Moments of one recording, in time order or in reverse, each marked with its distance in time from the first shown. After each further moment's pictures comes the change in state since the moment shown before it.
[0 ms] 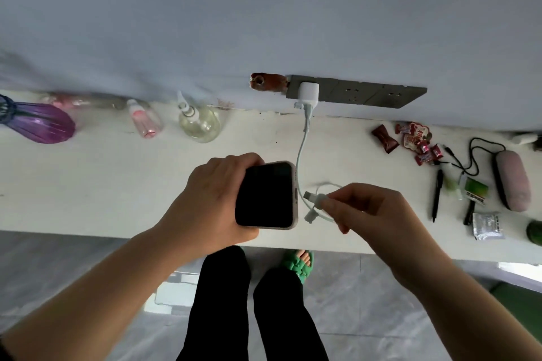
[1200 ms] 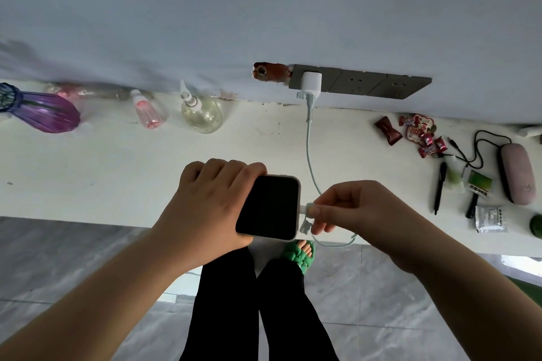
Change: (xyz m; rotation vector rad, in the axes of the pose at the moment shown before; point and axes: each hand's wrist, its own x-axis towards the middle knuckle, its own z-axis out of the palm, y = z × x) left_hand -0.018 0.025 -0.012 0.356 -0.053 0.044; right_hand 0.003 -0.014 -0.001 -0.094 -0.287 0.159
